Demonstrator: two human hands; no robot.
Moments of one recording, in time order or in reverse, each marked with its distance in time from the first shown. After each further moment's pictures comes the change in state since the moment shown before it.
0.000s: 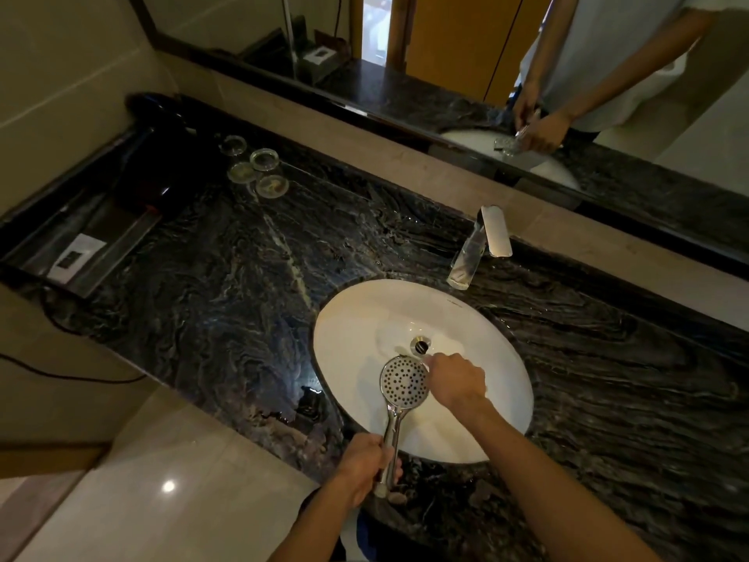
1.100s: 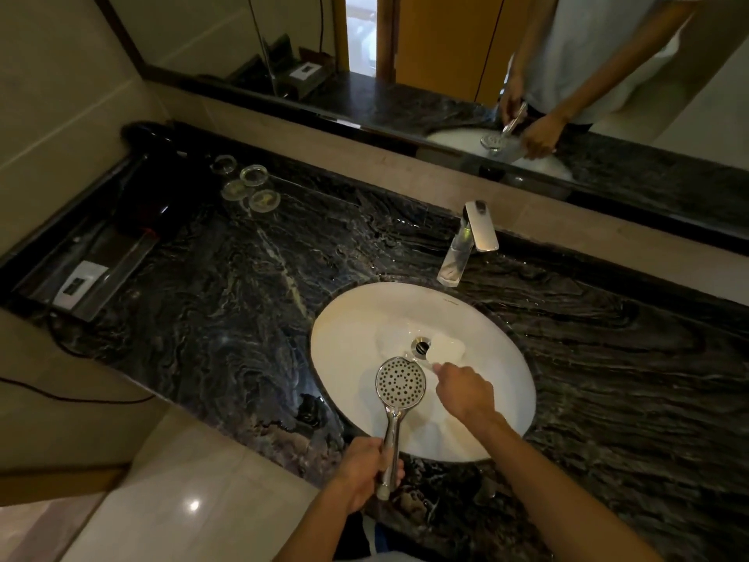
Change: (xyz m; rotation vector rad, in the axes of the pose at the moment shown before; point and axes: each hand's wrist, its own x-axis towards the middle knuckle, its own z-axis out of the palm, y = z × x) left_hand -0.001 0.002 0.003 -0.004 0.009 -0.034; right_hand 0.000 0.033 0.037 0.239 0.032 0.065
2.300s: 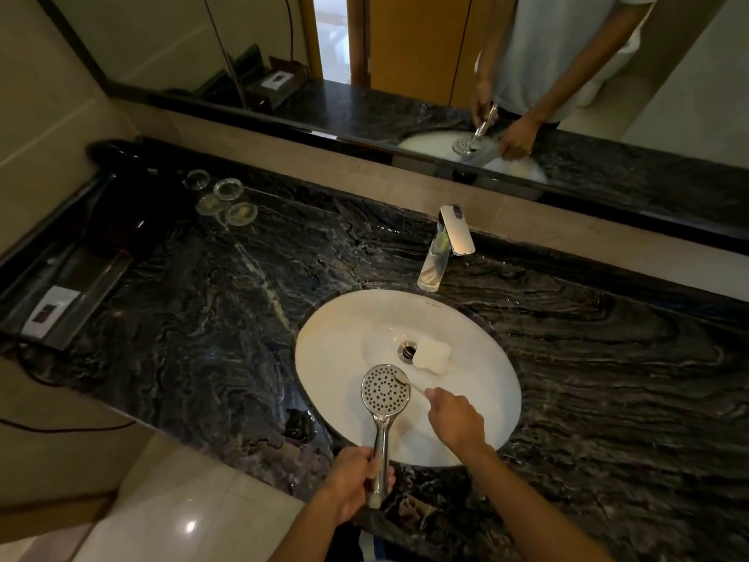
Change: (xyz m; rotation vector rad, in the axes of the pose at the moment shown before) left_hand 0.018 -0.005 -0.009 -0.065 -0.022 -0.052; right_hand -0.023 0.015 0.031 0.184 -0.008 0.112
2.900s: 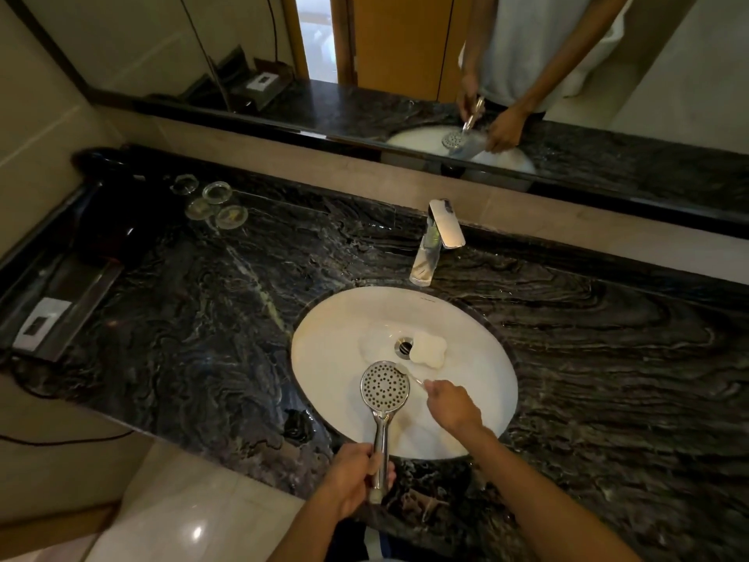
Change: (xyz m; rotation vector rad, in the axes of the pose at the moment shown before) left_hand -0.006 0.002 0.006 0.057 0.006 0.031; right_hand 0.011 -0.001 -0.006 0.128 -0.128 0.092
